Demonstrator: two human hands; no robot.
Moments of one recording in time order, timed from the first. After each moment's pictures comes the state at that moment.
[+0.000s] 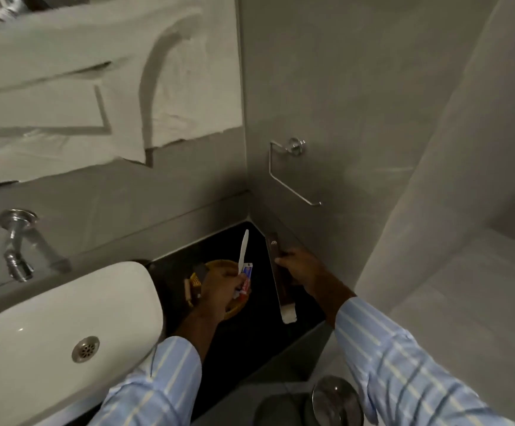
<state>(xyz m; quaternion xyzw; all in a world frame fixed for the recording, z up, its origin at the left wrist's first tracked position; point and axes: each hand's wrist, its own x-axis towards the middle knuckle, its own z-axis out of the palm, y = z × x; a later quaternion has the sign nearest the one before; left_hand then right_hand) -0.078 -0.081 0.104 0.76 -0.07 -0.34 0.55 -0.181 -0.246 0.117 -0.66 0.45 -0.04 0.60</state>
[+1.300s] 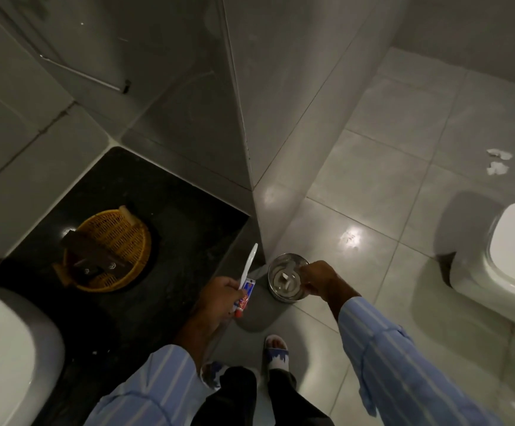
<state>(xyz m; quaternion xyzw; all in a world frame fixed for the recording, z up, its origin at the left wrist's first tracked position) -0.237 -0.131 -0.076 0.81 -0.18 -0.53 0.18 -0.442 -0.249 -0.138 -0.35 0.69 0.01 0.63</state>
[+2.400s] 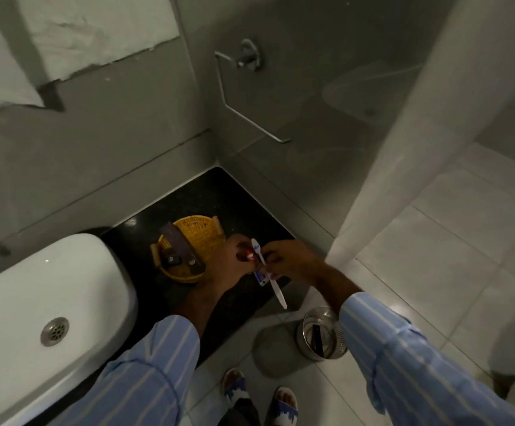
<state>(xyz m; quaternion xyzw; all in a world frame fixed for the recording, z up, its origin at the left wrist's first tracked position) -0.106 -0.129 0.030 0.80 -0.37 -0.33 0.34 -0.243 -0.253 0.027 -0.80 0.27 0.05 0.53</state>
